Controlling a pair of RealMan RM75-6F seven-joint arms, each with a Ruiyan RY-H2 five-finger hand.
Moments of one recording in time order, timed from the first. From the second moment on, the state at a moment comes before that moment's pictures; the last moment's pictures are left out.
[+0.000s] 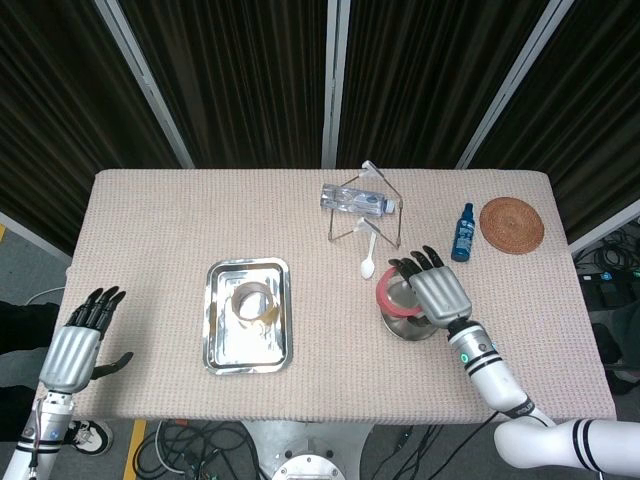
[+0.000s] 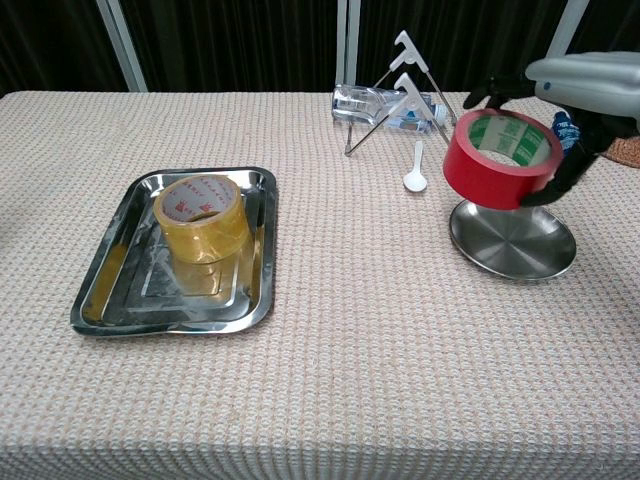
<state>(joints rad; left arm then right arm) -0.15 -1.34 0.03 -1.42 1.58 1.52 -0.02 0.77 -1.27 -0.01 -1.82 -1.00 1.15 -0.44</state>
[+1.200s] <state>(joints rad) -0.13 -1.32 0.00 -1.46 1.57 1.53 0.10 0.42 -1.26 -0.05 -1.70 -1.25 1.44 -0.27</state>
